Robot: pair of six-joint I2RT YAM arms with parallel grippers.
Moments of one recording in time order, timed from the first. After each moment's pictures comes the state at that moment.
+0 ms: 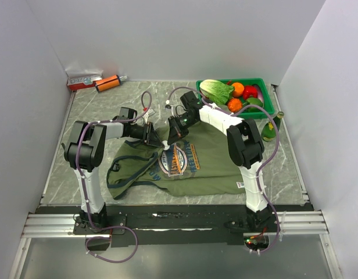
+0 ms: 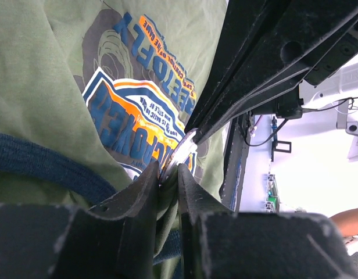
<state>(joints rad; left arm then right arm) -0.22 2.01 1.15 -0.12 1.22 -0.16 0.52 2.20 1.78 -0.74 -0.84 0.05</state>
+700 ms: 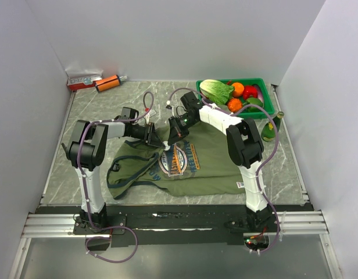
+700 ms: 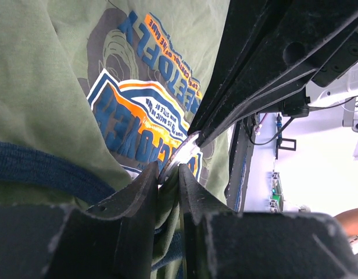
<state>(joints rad) -0.23 2.04 1.17 -0.15 1.20 -0.14 0.52 2.21 1.78 -0.75 -0.84 0.07</state>
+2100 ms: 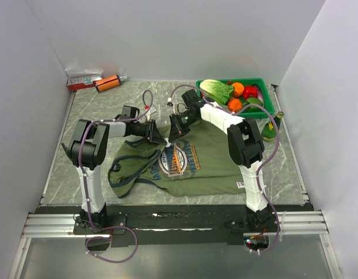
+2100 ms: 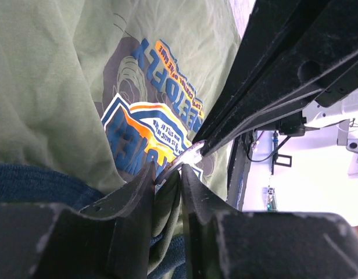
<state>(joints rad) -0.23 2.06 1.18 -0.02 1.17 -0.29 0.51 2.22 1.80 -0.73 -0.81 0.07</state>
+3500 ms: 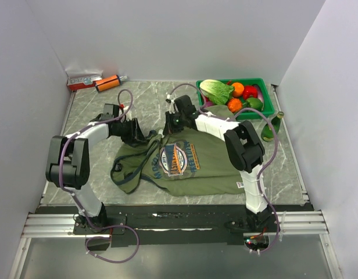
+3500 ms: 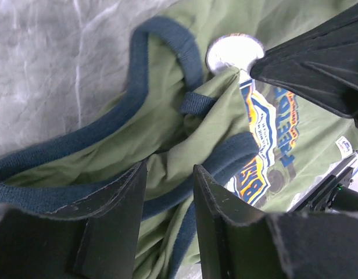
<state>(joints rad) -0.12 1.72 1.07 -0.32 0.59 -0.27 0.58 2.14 1.61 -0.28 -0.40 0.35</state>
